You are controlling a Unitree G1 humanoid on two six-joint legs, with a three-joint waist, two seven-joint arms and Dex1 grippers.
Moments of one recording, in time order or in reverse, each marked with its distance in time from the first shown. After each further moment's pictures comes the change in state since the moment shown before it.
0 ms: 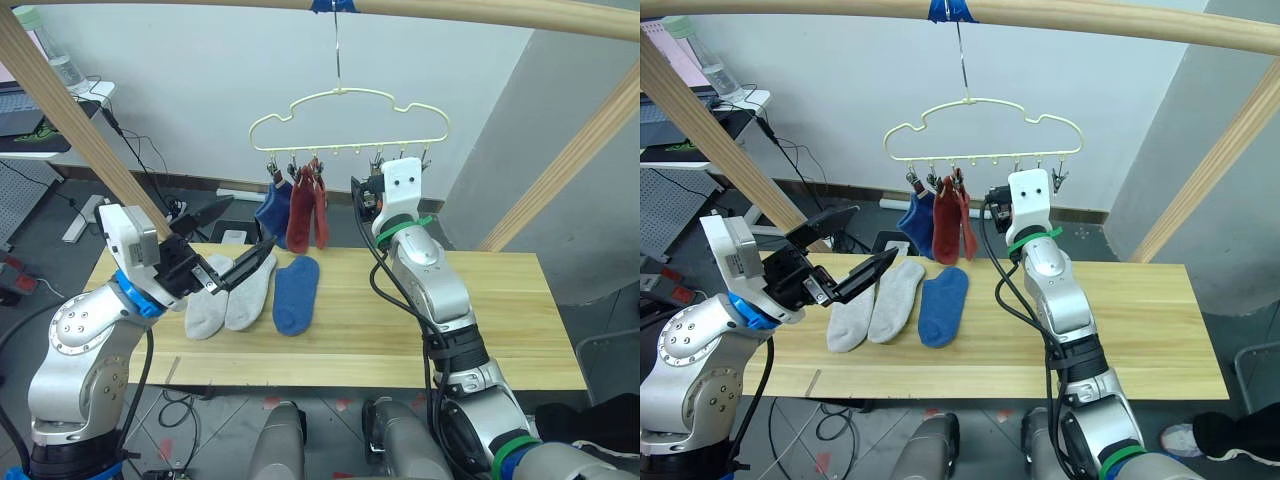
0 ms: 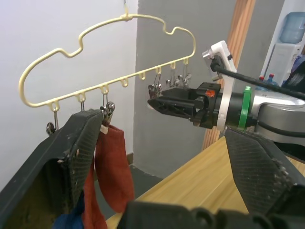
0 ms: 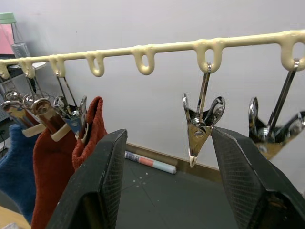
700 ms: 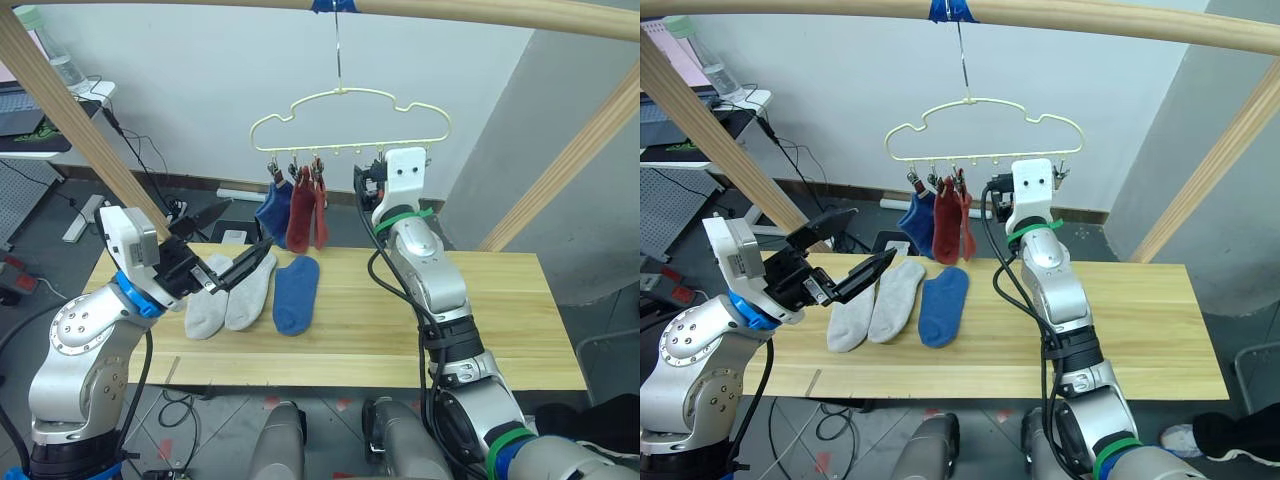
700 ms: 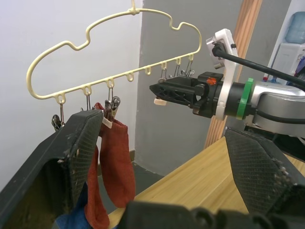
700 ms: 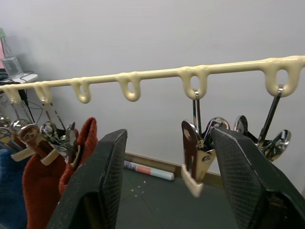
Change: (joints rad) left arm 0.009 0.000 -0.001 0.009 0.000 -0.002 0.008; right arm -0.011 0.023 -0.031 0.000 0.002 -0.014 -0.027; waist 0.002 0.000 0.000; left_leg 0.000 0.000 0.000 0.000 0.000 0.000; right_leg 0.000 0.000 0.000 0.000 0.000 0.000
